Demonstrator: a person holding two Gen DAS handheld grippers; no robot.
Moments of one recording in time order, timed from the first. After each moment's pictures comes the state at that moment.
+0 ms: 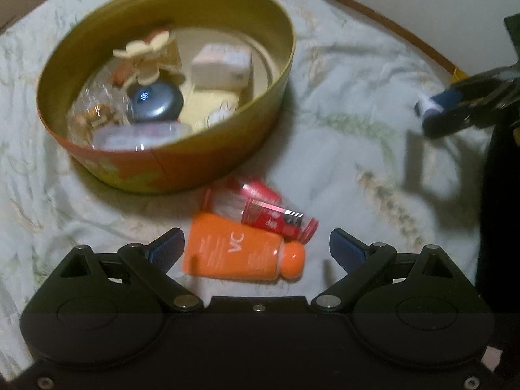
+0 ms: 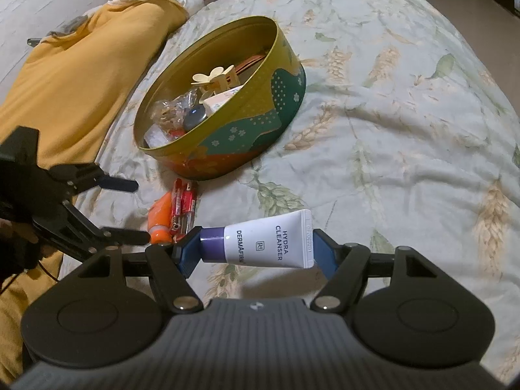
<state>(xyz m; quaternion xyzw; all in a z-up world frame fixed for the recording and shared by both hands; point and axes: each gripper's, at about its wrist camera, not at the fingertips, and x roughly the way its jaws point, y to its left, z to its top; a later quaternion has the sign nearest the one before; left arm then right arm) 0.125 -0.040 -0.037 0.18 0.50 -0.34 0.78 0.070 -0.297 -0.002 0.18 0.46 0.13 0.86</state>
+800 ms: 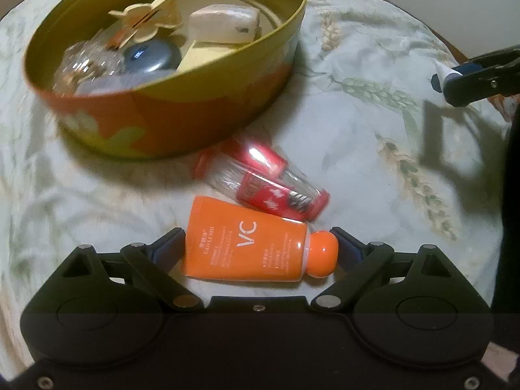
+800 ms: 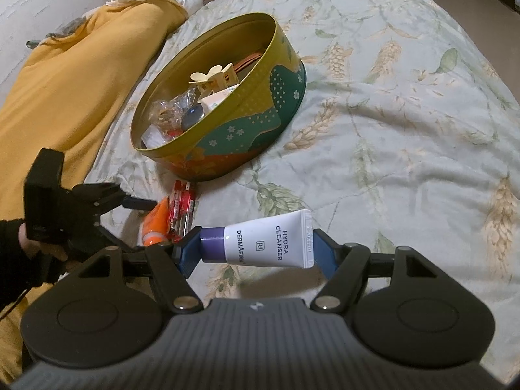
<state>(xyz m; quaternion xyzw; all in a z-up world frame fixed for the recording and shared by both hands) 0.115 -0.039 -0.067 0.18 0.52 -0.31 0.78 0.074 -0.296 -0.008 0.19 0.46 0.13 0.86</state>
